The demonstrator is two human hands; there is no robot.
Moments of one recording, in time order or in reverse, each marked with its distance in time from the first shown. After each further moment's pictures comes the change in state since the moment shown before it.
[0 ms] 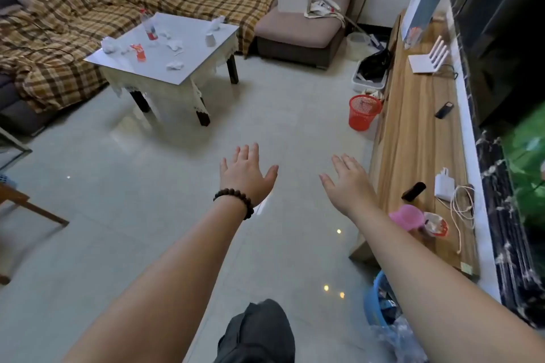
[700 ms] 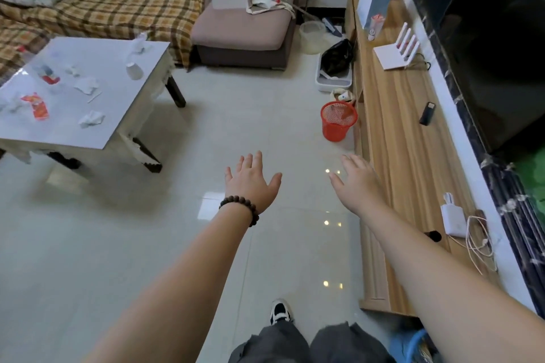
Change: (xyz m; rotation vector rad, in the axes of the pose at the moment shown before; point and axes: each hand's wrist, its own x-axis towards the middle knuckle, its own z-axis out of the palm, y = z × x) left_hand 0.394 0.068 0.052 0.044 -0.198 0.177; right_hand 0.358 0.058 -0.022 -0.006 0.074 0.255
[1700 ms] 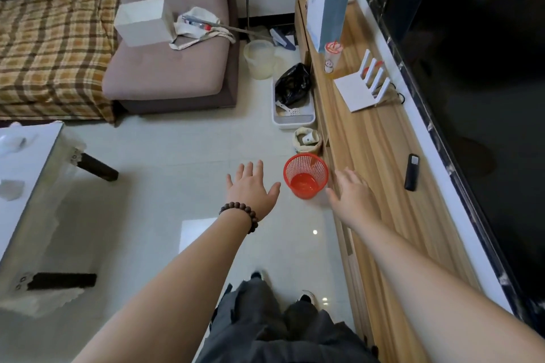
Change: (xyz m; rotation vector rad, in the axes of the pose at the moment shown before) left_hand 0.525 0.208 0.023 0.115 -0.149 0.191; right_hand 0.484 0.125 -0.075 0.083 -0.022 0.244
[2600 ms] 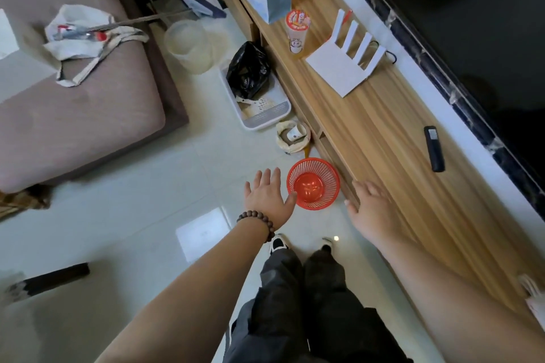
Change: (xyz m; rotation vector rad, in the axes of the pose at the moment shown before) left_hand 0.331 -0.032 0.017 0.090 -0.367 0.388; right_hand 0.228 -0.040 0.073 -0.004 -0.061 0.476
